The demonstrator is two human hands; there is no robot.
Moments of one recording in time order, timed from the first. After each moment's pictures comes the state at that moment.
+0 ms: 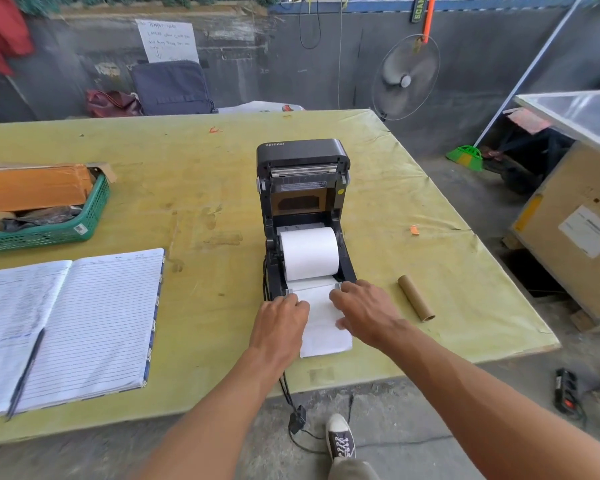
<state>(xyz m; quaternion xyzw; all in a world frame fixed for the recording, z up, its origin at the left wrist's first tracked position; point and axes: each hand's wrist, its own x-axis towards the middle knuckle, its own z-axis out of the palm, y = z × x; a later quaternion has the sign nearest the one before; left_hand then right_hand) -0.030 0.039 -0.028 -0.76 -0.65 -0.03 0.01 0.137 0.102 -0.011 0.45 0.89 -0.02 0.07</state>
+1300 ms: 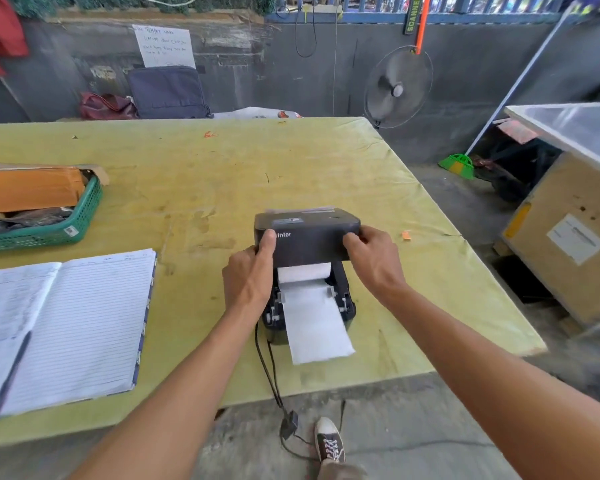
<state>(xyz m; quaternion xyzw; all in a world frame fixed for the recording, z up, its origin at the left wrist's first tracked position) -0.046 0.079 0.047 -0.38 -0.77 -0.46 -0.24 0.135 0.131 0.059 0.61 0.62 -0.34 -0.36</state>
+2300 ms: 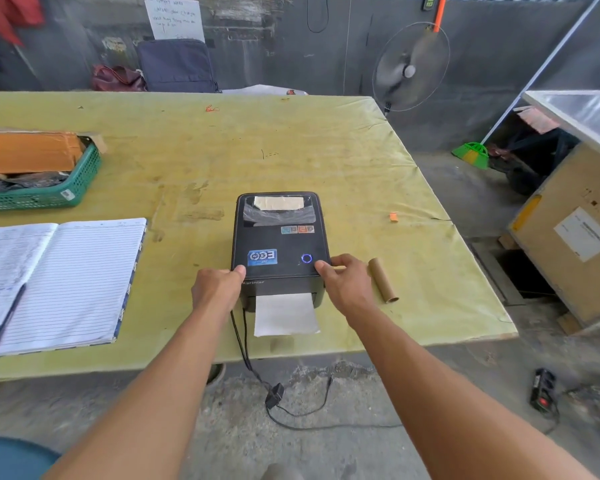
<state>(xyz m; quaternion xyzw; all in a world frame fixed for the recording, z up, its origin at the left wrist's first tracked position) -0.029 0.036 0.000 -0.20 -0.84 -0.39 -0.32 0.164 0.089 -0.007 0.66 0.54 -0.43 -0.29</state>
